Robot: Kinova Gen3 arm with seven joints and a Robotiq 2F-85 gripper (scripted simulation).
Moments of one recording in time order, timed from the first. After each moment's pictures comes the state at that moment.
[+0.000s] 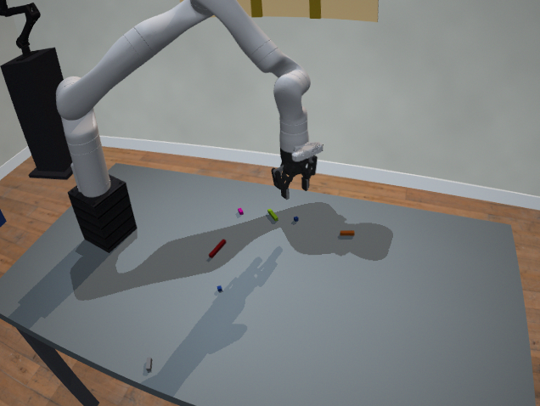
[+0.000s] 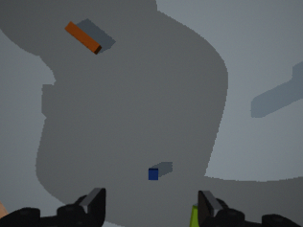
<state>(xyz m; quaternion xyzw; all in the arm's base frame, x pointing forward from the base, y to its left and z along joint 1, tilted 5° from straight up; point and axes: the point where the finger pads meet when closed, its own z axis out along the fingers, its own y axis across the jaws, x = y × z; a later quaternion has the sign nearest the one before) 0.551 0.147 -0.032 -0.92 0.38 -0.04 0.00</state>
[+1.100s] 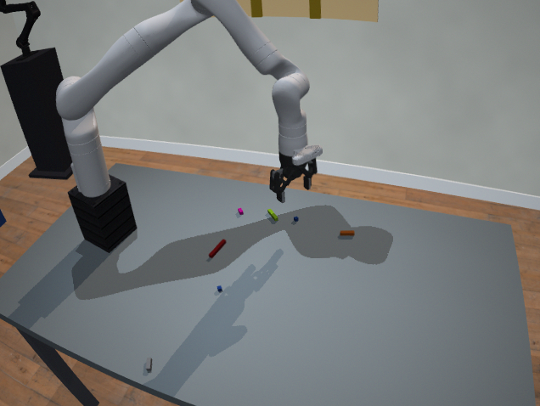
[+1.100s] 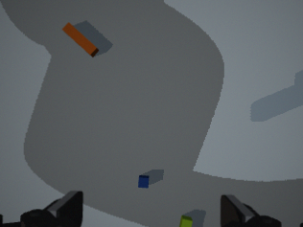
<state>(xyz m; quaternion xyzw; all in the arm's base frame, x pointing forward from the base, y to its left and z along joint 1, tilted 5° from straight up) 0.550 0.135 -0.035 -0.93 0.36 -0.04 0.00</state>
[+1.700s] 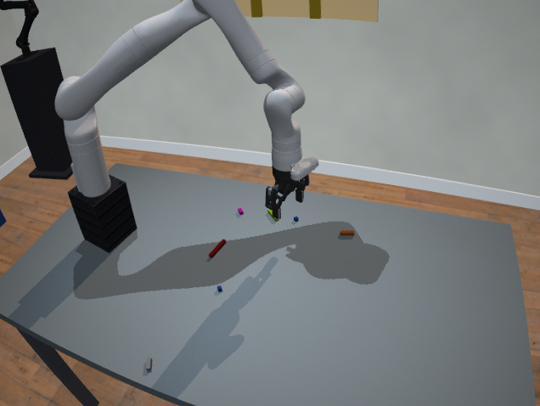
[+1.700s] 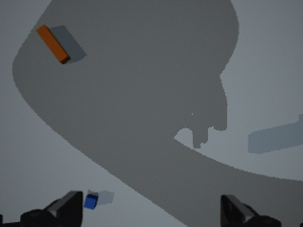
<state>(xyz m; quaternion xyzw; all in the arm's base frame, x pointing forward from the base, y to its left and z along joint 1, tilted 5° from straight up) 0.543 0.082 -0.044 -0.96 0.27 -0.04 0.00</state>
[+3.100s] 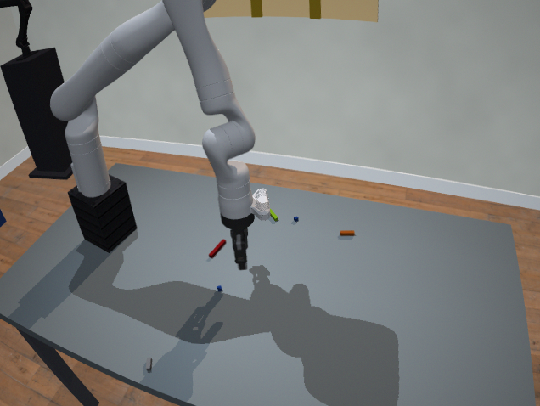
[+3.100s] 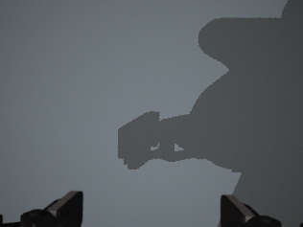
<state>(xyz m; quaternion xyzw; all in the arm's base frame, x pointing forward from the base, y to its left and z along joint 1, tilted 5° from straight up) 0.459 -0.092 -0.061 -0.99 -0.13 -0.04 -0.02</state>
